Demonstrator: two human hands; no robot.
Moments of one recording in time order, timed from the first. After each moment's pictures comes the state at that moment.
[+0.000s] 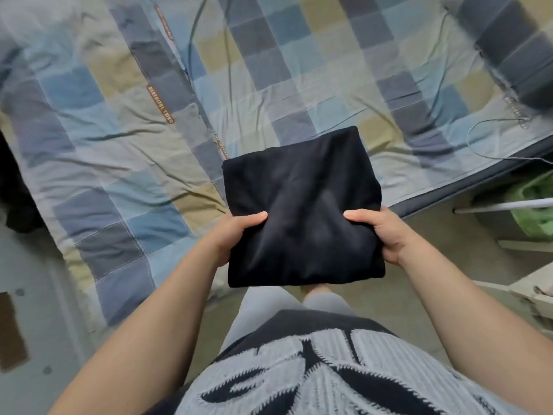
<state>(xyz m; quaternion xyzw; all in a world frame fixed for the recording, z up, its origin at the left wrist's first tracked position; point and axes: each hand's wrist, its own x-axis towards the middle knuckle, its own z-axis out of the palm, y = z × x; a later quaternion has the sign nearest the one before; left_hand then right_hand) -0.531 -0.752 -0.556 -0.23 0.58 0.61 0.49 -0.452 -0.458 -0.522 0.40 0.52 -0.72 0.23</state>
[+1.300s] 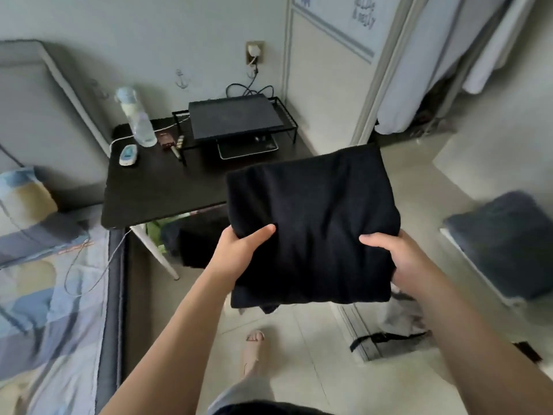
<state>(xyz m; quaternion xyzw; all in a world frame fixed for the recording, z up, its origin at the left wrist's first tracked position) 0.031 -0.128 -0.322 0.44 0.52 0.38 0.62 0.321 -0.190 -0.308 0.56 0.29 -0.59 -0.50</state>
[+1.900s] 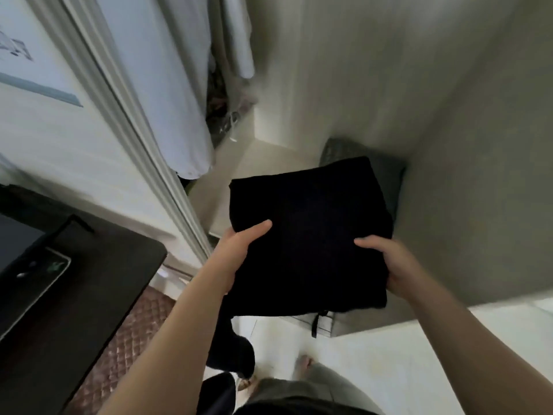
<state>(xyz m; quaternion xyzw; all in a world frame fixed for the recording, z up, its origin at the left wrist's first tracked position) 0.378 0.081 -0.348 0.52 0.34 -0.03 0.78 0.511 -0.184 -0.350 0.65 -0.09 -0.37 -0.66</state>
